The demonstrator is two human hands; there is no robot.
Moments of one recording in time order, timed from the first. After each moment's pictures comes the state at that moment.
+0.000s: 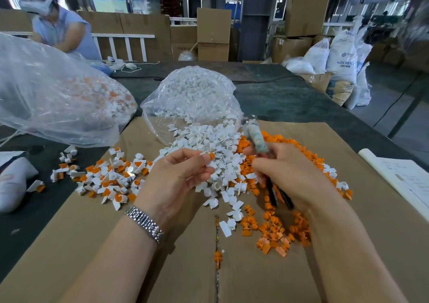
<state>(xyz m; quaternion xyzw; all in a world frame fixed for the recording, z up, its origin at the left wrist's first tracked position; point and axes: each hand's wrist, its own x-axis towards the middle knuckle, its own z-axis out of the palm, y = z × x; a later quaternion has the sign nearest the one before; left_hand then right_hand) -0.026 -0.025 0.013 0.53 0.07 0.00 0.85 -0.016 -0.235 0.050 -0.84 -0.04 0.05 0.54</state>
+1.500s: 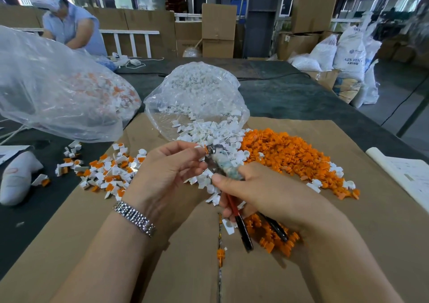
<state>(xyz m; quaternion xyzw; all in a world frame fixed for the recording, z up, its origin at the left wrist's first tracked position) -0.032 -0.015 0.026 0.55 0.07 0.03 0.83 -0.041 -0.204 0.052 -0.84 -0.15 0.24 0.47</state>
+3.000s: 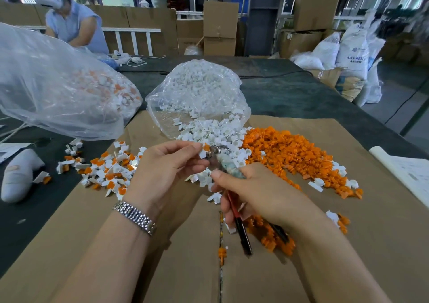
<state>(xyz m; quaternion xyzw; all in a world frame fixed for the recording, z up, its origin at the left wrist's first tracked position) -0.031 -0.012 0.019 0.59 0.07 0.07 0.80 -0.040 -0.199 0.037 -0.81 -0.11 0.22 0.52</state>
